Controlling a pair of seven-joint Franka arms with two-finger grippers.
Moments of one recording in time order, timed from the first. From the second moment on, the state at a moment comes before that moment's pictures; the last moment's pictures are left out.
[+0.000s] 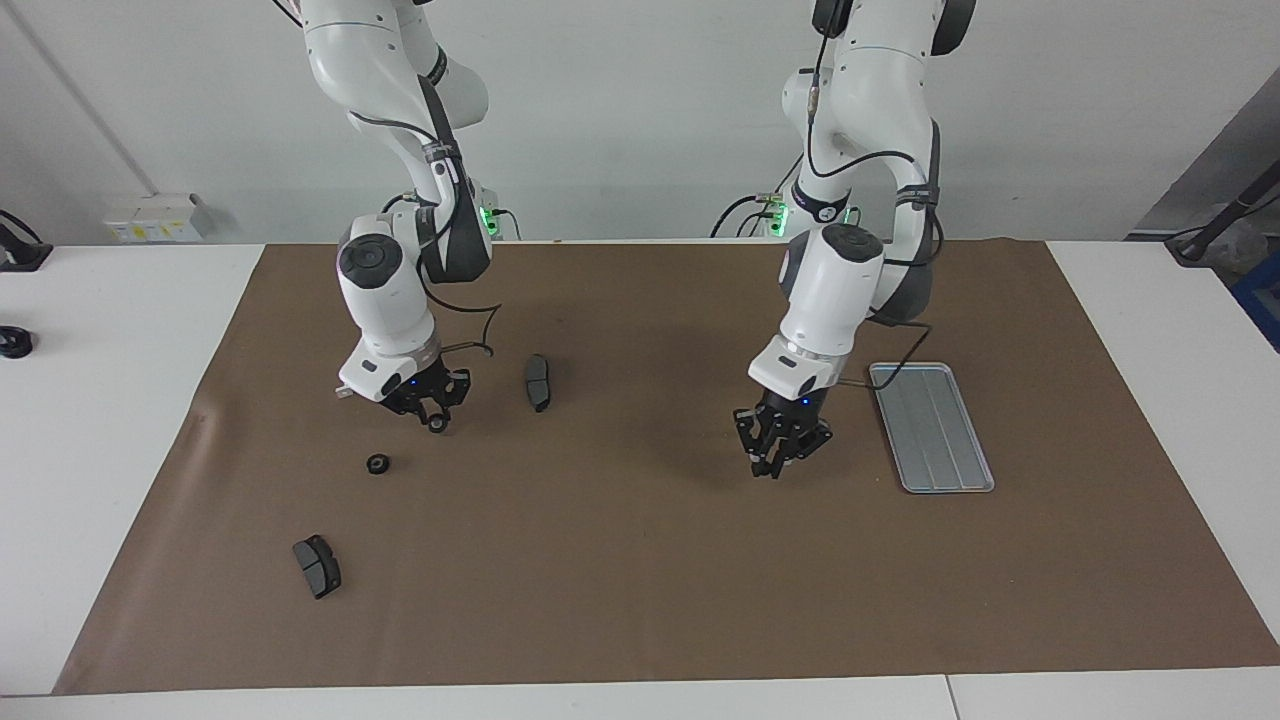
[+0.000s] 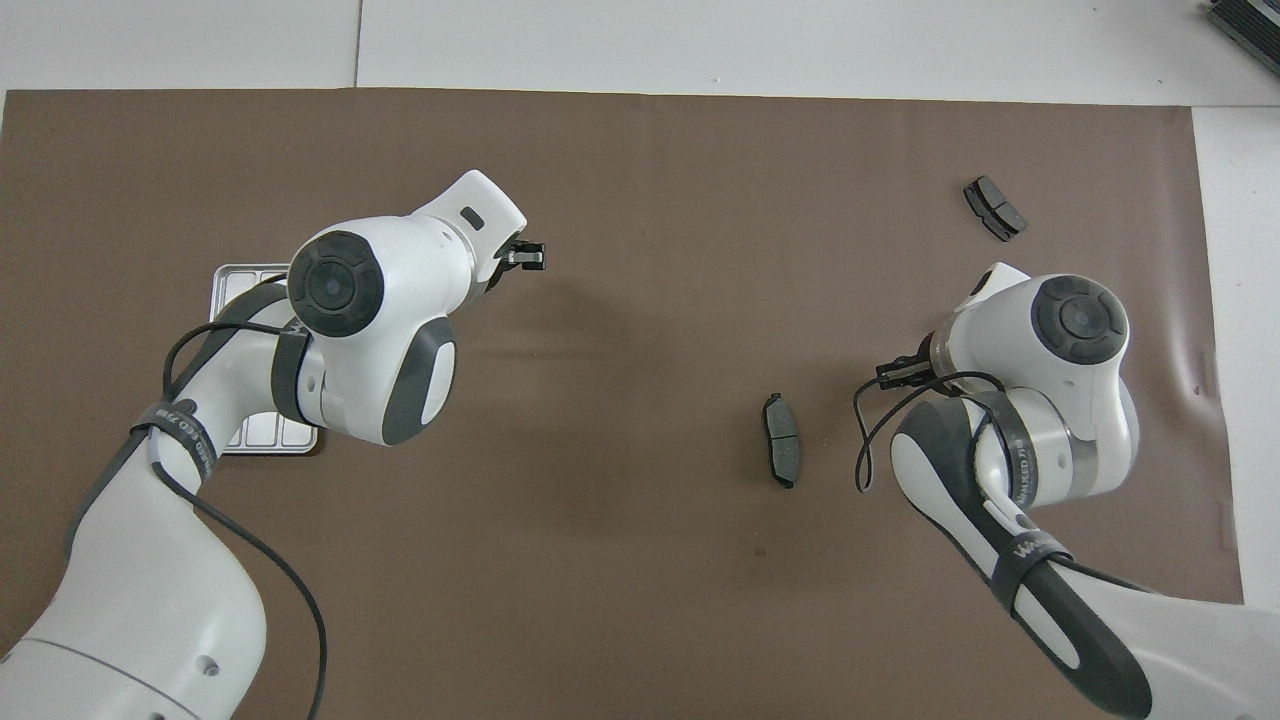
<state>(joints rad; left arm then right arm) -0.44 0.39 -0.01 -1.81 -0.08 2.64 -0.29 0.18 0.19 -0.05 -2.17 -0.05 2.37 -0.03</state>
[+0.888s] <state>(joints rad) -0.64 0.61 0.07 -1.50 -0.08 2.57 -0.53 0.13 0.18 -0.05 -1.84 0.03 2.21 0.03</state>
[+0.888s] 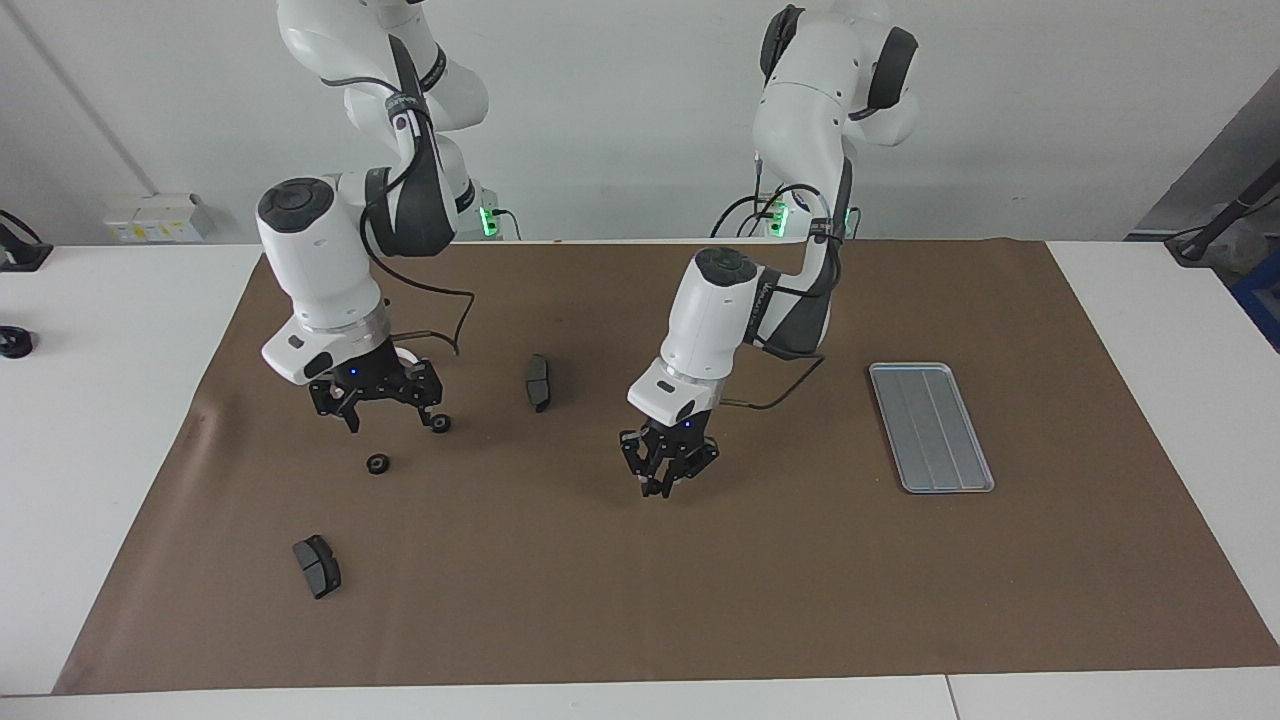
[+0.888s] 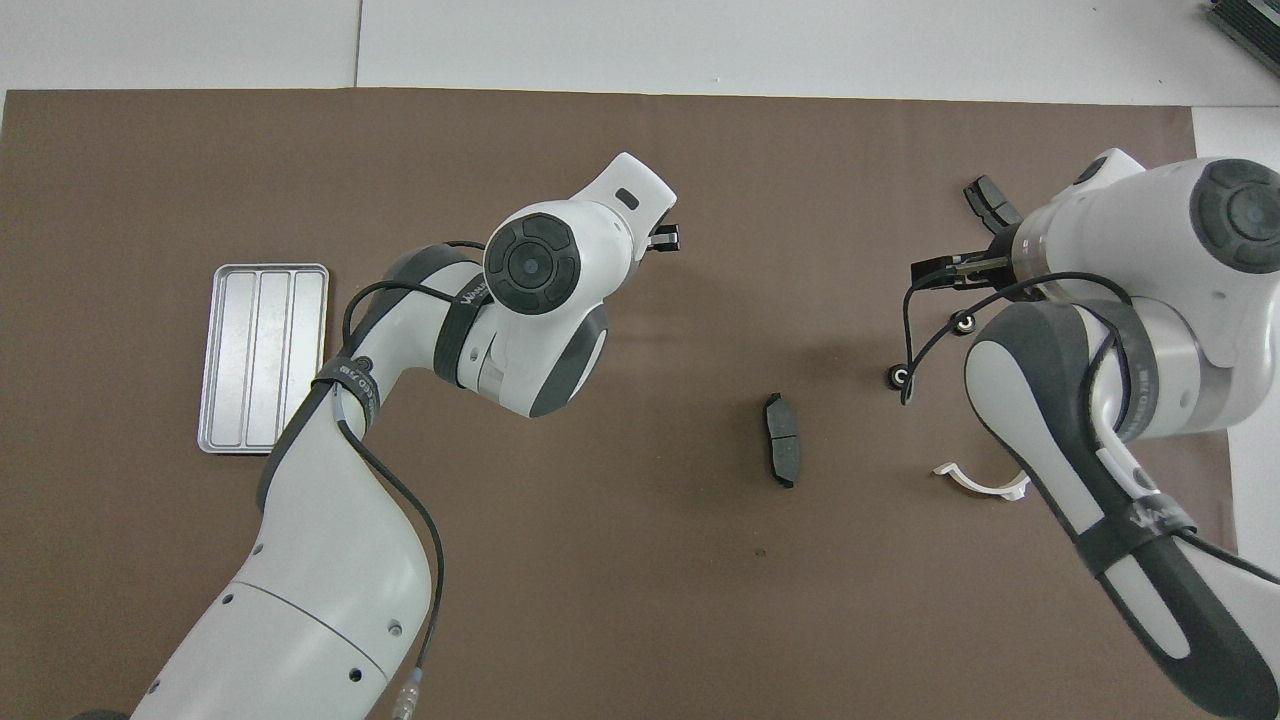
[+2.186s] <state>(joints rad) -0.44 0.15 0.11 -2.01 -0.08 2.40 -0.13 0.42 0.68 0.02 -1.40 0.05 2.42 0.33</state>
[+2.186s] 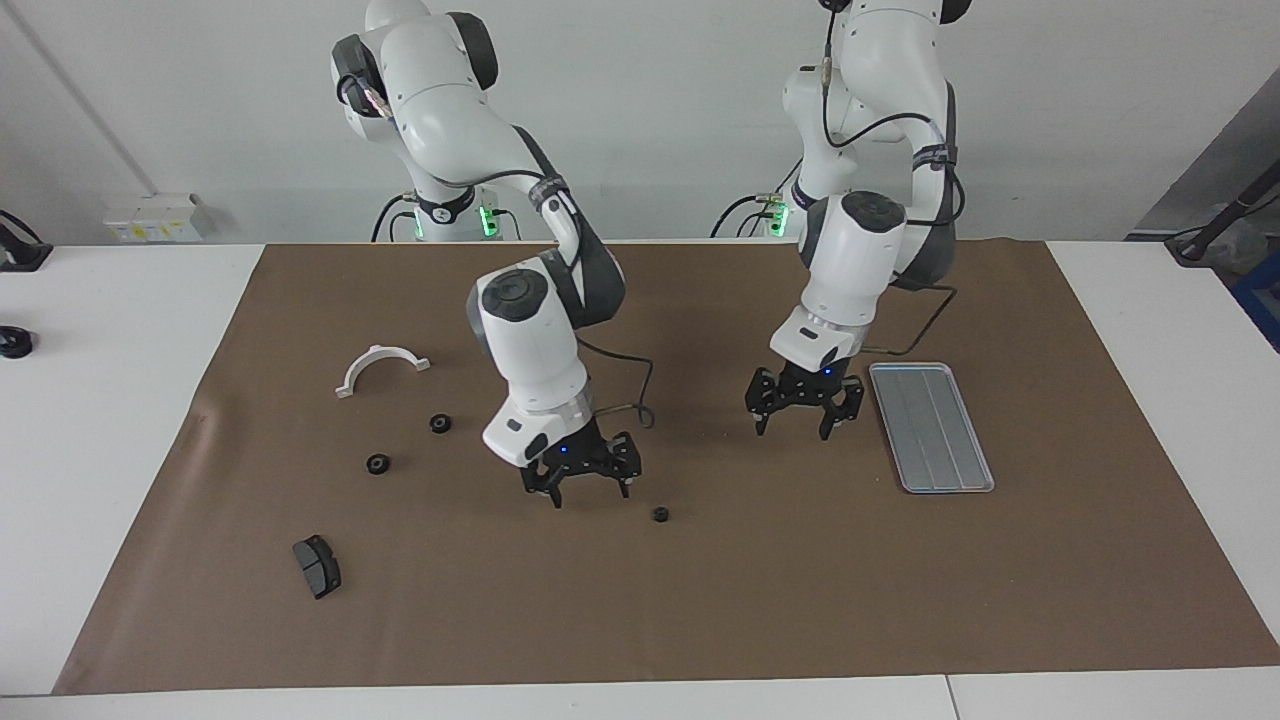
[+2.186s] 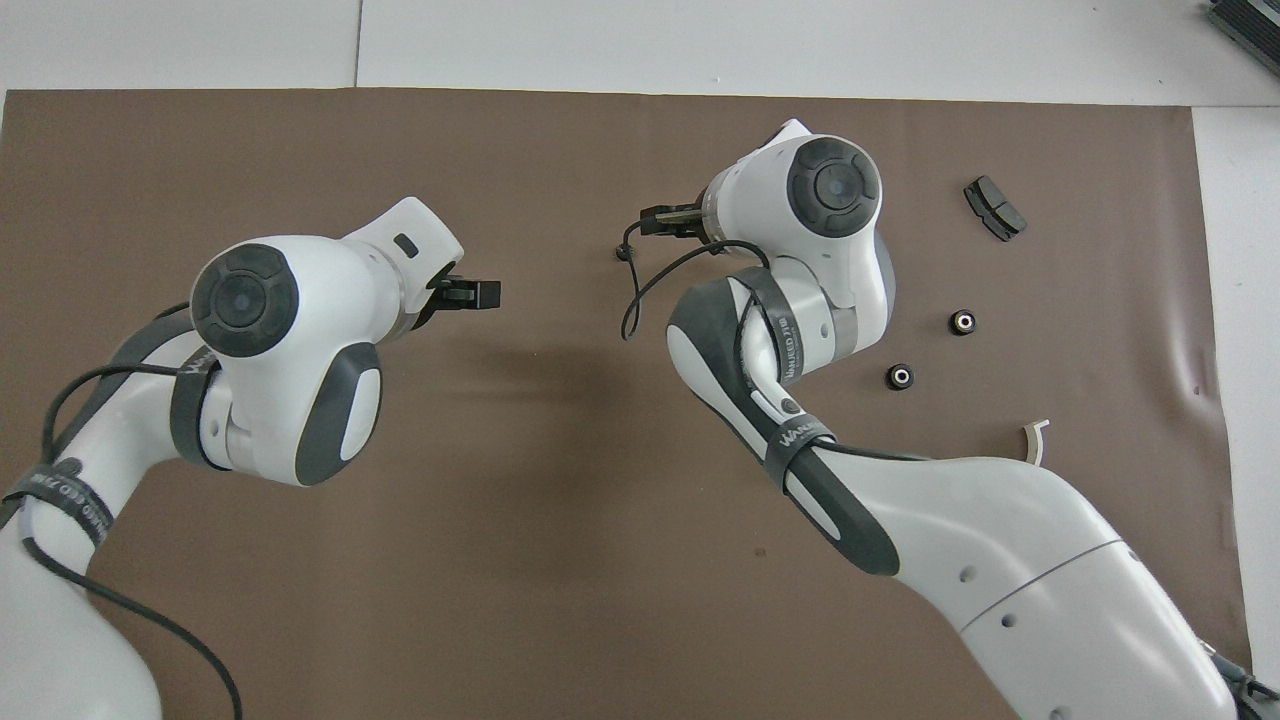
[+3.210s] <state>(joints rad) -0.18 0.00 0.12 -1.73 -0.07 1.82 0.08 0.51 0.79 0.02 -1.36 -0.20 2.52 0.33</state>
